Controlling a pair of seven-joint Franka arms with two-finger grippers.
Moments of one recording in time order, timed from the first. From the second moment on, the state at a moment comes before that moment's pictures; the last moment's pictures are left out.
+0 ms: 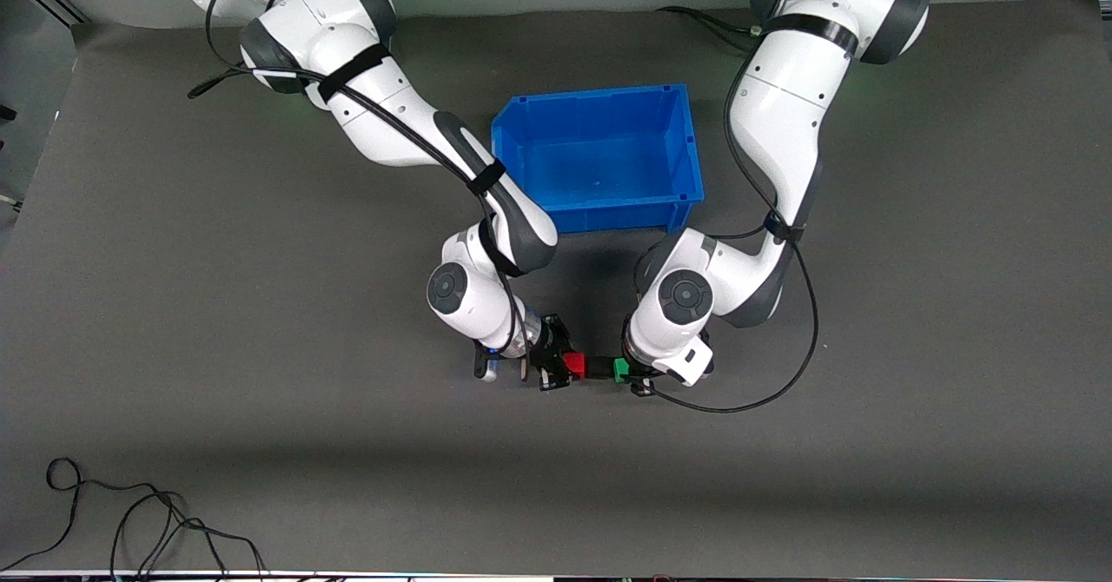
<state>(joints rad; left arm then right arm) -0.55 0.92 0.00 -1.34 -0.12 2.42 -2.17 0.65 1.06 -0.04 -1.21 0.62 2.61 1.72</state>
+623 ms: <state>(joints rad) -0.56 0.92 0.00 -1.34 -0.12 2.42 -2.17 0.66 1.07 -0.04 -1.19 0.62 2.61 1.73</state>
